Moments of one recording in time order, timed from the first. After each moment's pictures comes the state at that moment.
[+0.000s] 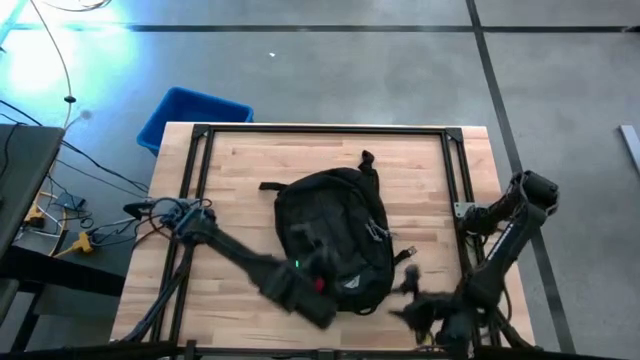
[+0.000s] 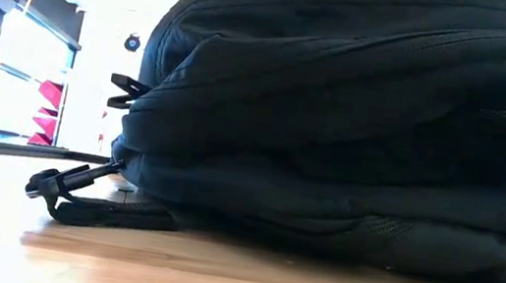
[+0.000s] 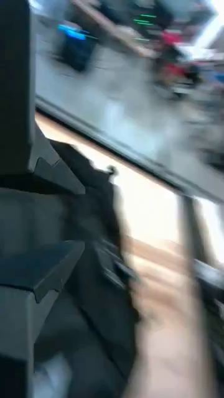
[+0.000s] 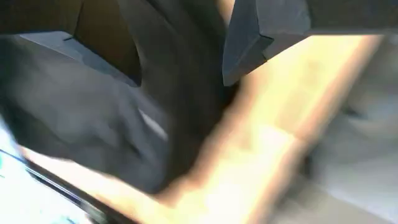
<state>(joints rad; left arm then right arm) -0.52 2.24 2.35 -1.47 -1.07 -0.67 0.98 1.57 1.08 -0.44 0.74 0.32</state>
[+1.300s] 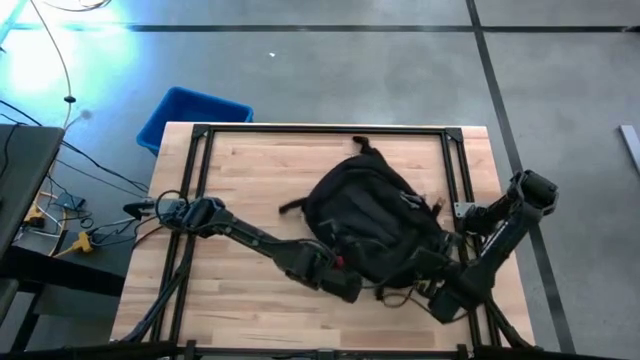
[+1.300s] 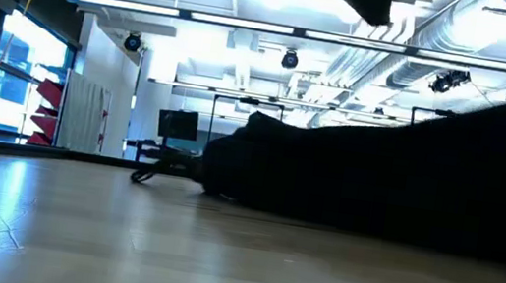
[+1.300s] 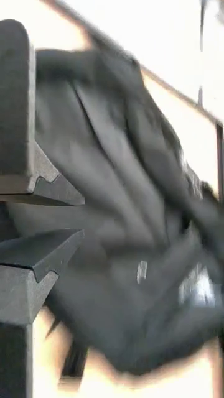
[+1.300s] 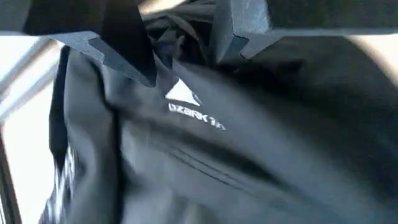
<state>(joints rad) -0.41 2.23 2.11 -0.96 -0.85 -0.48 0.94 1.58 1.07 -1.37 0.47 1.31</state>
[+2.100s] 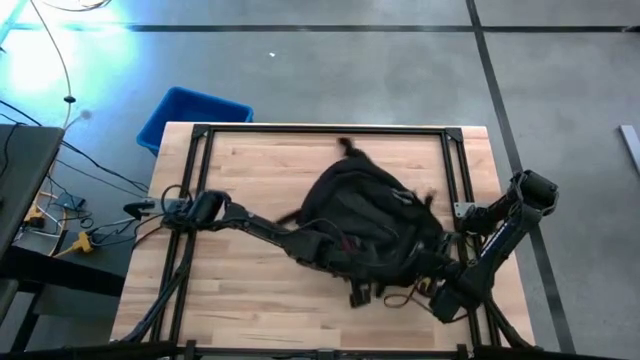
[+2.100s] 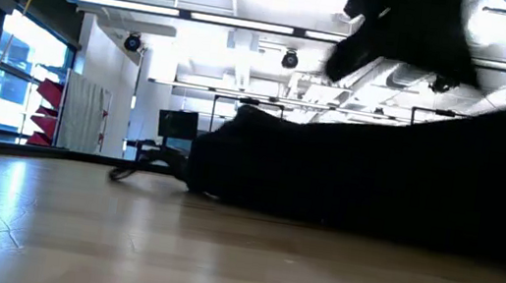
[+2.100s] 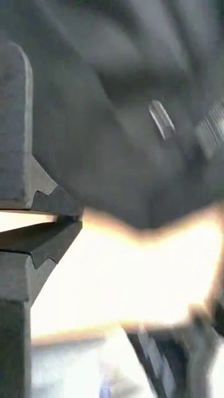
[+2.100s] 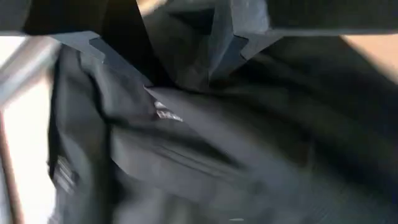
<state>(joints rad) -0.33 2.24 1.86 -0.29 -0.10 -0.43 0.95 1.57 1.00 -1.38 0.46 1.32</state>
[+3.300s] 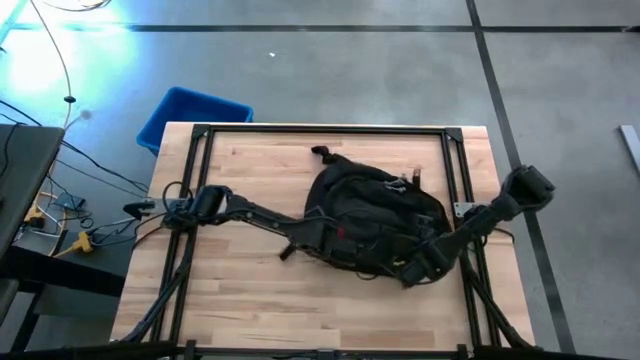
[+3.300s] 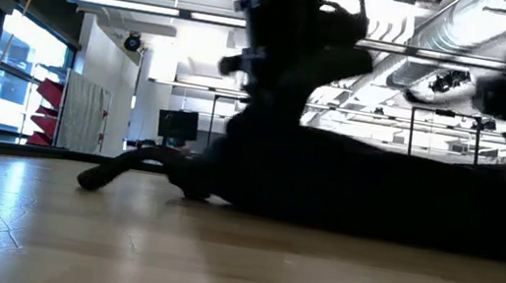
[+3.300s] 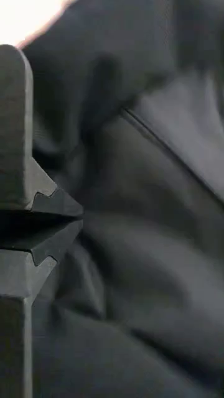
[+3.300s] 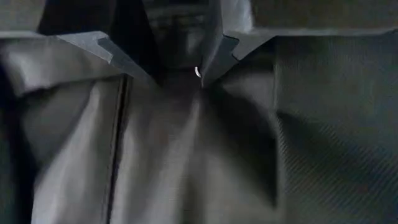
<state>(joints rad) -0.26 2.23 1.86 -0.94 -0.48 -0.68 0.63 1.57 0.79 -0.97 0.42 0.90</state>
